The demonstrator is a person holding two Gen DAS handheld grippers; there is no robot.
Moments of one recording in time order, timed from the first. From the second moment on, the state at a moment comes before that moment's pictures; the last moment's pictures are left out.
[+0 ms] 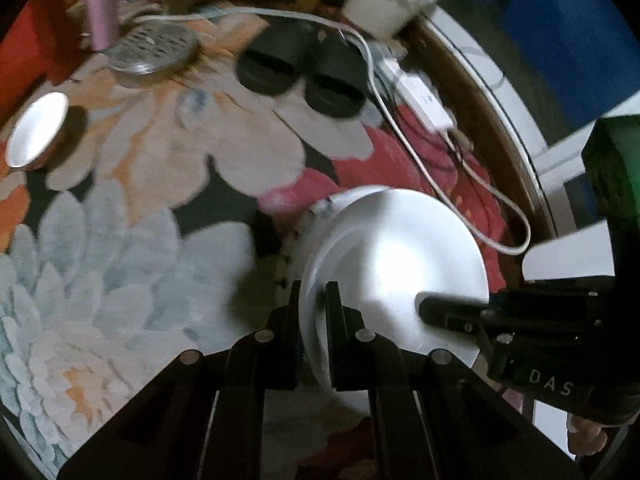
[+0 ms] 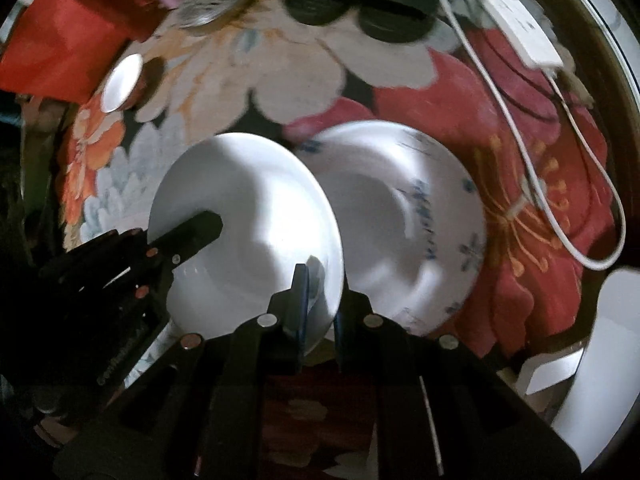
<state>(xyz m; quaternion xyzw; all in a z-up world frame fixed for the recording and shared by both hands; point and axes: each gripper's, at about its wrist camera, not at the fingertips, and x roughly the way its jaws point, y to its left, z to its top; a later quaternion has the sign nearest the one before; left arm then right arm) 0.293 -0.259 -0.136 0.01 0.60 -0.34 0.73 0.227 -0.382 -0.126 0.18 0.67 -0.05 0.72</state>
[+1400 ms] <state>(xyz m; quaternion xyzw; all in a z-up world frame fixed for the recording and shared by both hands) 0.304 -0.234 -0.135 0.02 0.55 -0.32 0.77 0.212 -0.409 -0.127 0.18 0.64 -0.10 0.74</state>
